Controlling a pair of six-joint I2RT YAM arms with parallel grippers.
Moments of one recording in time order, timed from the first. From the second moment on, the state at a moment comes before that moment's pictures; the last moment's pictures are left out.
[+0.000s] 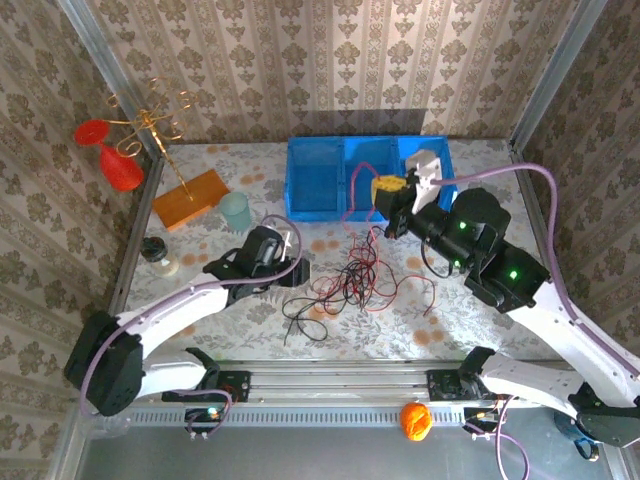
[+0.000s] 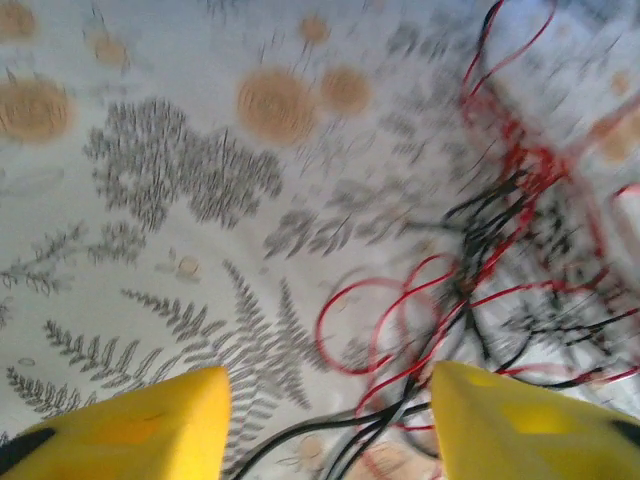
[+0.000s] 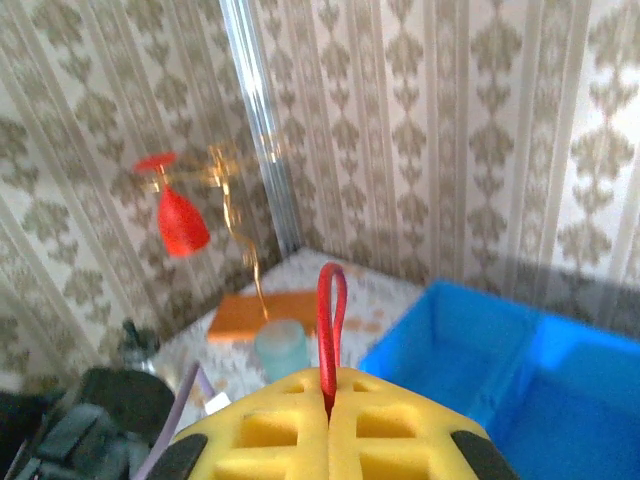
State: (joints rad) left arm -0.71 1.19 0.70 -0.30 0.11 -0.48; right arm 0.74 0.97 1.23 -0.25 0.10 0.13
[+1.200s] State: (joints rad) left arm -0.68 0.91 0.61 -0.38 0.04 -0.52; right arm 0.48 1.70 1.91 -0.14 0.16 0.03
